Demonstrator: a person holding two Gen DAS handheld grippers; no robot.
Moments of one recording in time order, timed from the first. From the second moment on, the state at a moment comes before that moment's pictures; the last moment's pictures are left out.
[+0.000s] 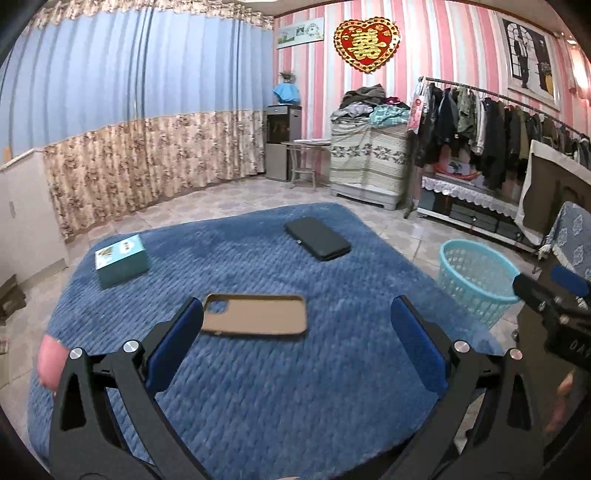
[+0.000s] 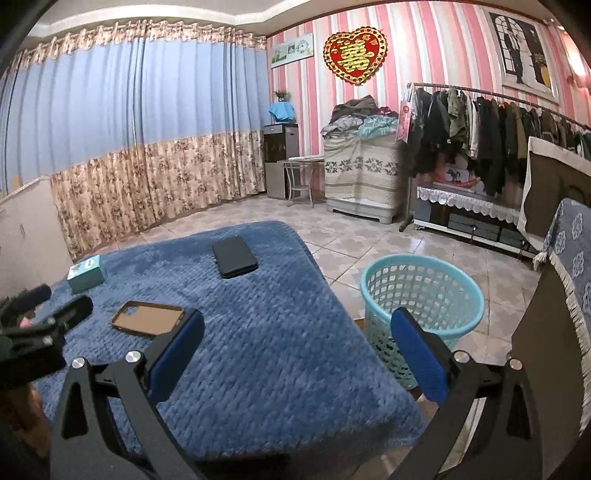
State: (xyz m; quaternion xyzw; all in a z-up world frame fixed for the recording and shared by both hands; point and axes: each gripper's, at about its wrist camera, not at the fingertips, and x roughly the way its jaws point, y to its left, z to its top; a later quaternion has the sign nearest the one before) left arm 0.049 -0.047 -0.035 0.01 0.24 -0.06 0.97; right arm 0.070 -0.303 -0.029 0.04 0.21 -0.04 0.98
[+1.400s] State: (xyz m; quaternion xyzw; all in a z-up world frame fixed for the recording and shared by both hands) left arm 0.018 -0.034 -0.041 0.01 0.19 -0.04 0.98; right arm 0.053 -0.262 -0.061 0.02 0.20 0.00 0.98
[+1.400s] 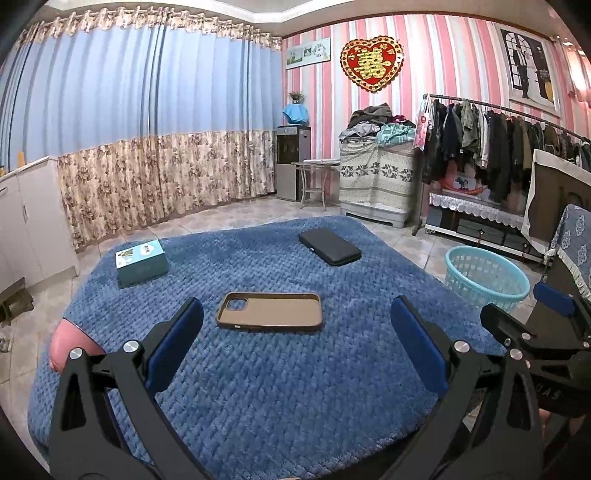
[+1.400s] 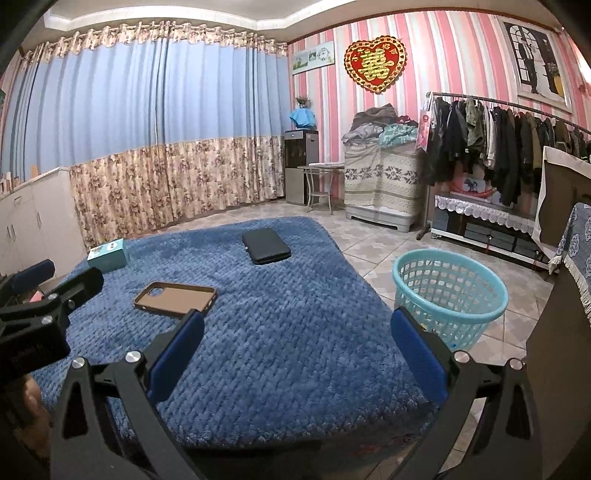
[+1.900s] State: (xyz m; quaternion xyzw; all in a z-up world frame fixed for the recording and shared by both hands) left arm 0.014 -0.035 -0.033 0.02 0.18 -0.05 0.98; right arm 0.046 -0.266 -0.056 0.02 0.18 -0.01 0.98
